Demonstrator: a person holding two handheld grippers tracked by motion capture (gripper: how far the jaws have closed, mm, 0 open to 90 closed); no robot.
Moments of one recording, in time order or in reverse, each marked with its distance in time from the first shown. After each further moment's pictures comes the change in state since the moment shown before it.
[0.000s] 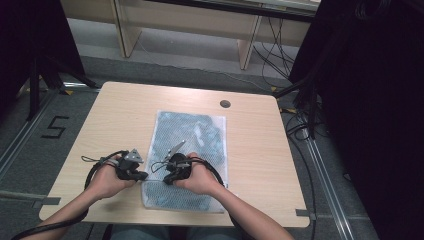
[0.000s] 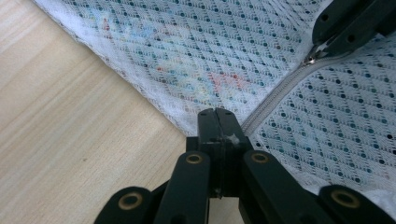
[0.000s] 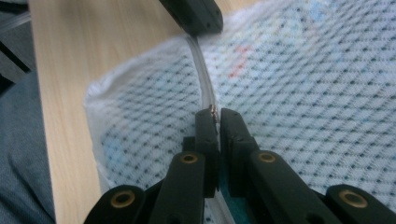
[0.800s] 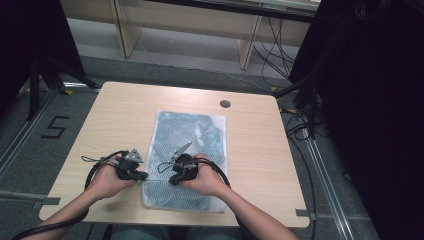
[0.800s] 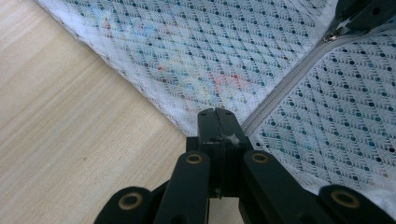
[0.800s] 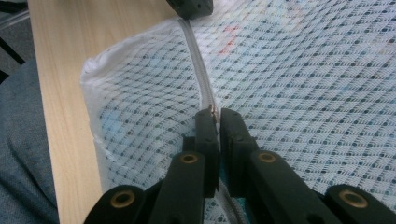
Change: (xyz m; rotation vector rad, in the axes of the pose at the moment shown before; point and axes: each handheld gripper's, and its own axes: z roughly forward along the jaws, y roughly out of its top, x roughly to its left) left arm 0.000 0.001 -0.001 0.008 0.003 0.001; right arm -0.003 -0.014 -0.012 0.001 -0.021 0.004
